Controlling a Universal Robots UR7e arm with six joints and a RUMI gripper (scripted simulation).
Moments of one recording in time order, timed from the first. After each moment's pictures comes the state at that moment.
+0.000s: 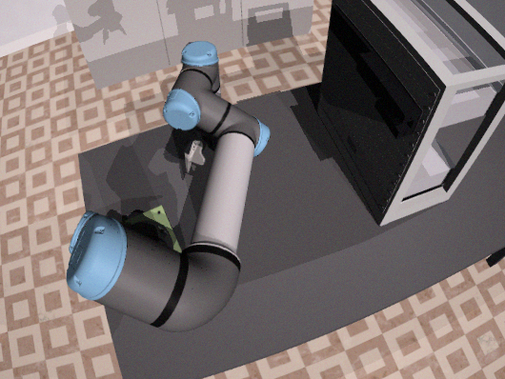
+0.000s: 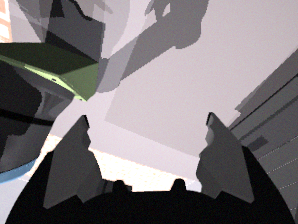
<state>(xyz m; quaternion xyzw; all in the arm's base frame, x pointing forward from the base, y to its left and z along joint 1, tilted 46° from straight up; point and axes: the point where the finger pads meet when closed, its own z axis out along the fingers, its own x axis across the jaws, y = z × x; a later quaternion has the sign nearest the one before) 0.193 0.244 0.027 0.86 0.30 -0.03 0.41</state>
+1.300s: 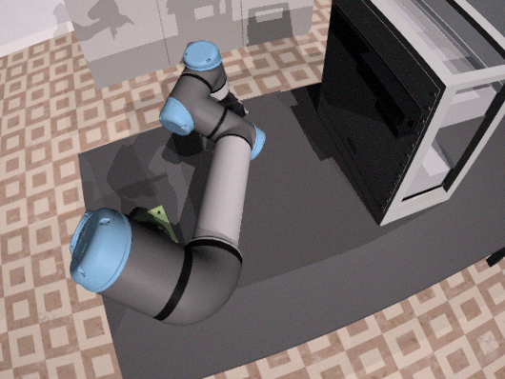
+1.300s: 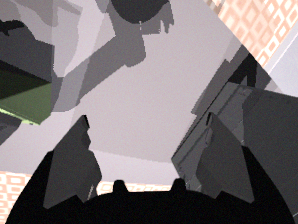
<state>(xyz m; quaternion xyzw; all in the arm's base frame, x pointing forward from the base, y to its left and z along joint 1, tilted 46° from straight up) 0.244 0.309 0.000 0.88 0.34 0.07 0.32</state>
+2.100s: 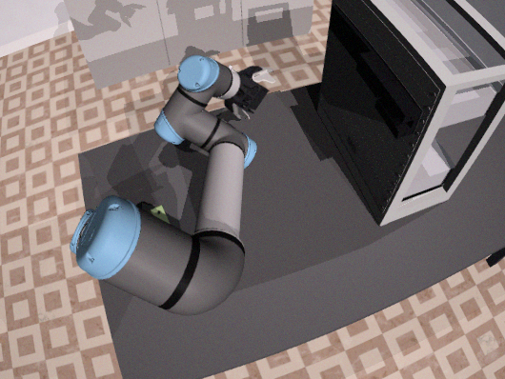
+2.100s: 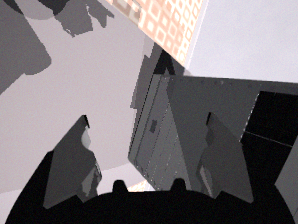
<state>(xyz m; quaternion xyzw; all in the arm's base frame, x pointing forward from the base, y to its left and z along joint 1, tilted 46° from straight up) 0.331 0.400 0.035 0.85 0.40 0.28 0.22</state>
